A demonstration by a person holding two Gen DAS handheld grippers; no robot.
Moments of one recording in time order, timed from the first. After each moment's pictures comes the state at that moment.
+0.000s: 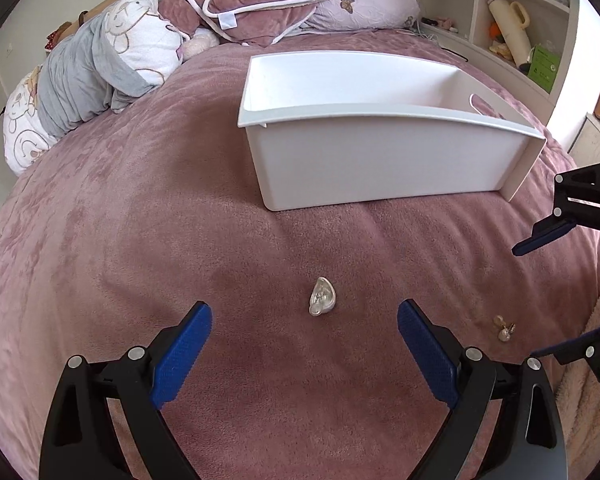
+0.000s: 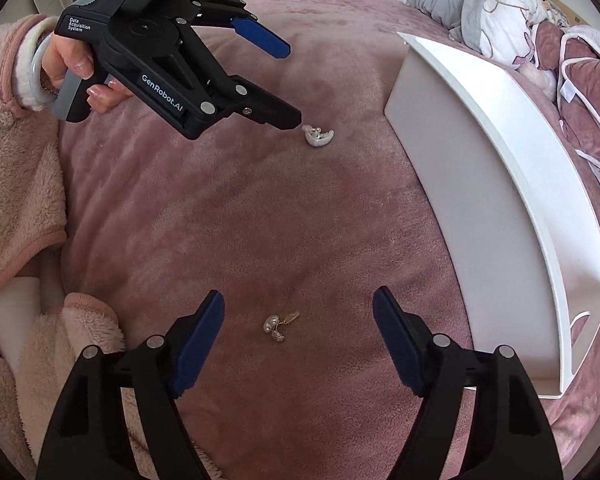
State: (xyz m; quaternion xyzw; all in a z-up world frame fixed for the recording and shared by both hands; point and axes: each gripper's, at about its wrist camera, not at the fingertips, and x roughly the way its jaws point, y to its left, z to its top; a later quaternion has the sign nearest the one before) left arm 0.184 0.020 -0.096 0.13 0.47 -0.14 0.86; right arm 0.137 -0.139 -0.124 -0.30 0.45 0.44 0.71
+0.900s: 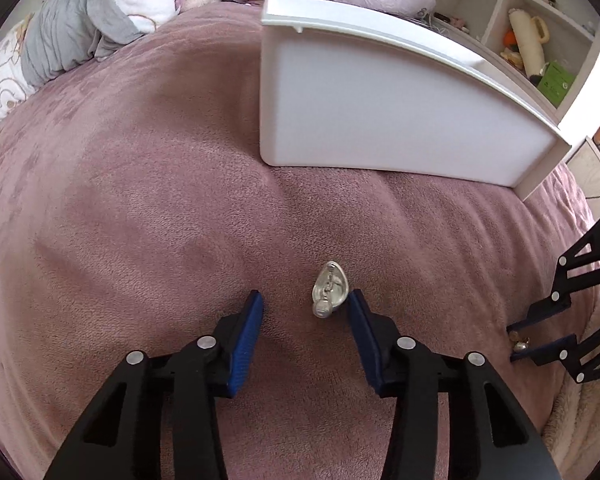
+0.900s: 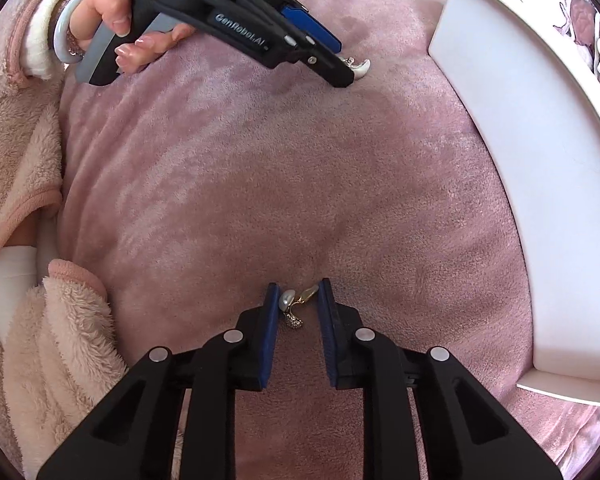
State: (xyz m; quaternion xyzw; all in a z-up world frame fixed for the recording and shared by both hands) left arm 0.212 0.046 -0.139 0.05 0.52 -0.16 0.84; right arm 0.144 -0.126 -0.168 -0.32 0.49 0.46 0.66
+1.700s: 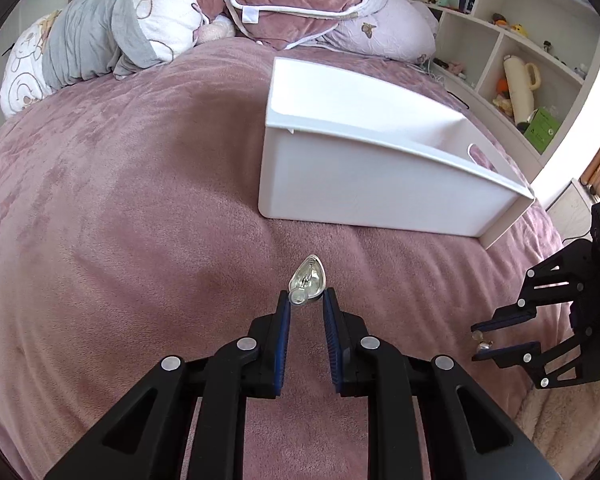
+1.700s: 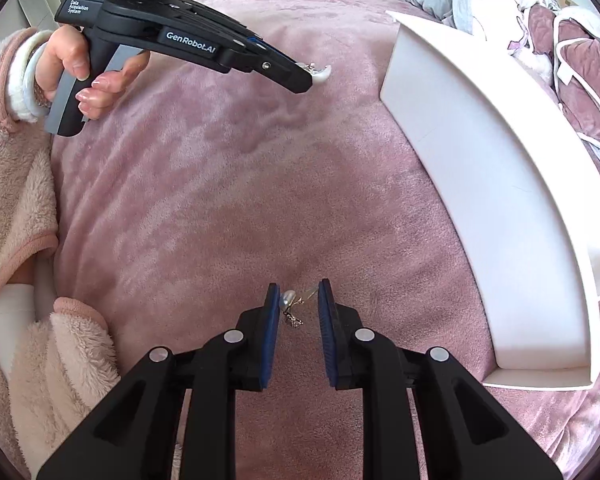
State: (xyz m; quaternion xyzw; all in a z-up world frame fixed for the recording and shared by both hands) left arm 0.190 0.050 -0.088 0.00 0.46 -0.16 0.87; right arm 0.140 -0.148 -0.113 -0.27 0.44 0.44 0.74
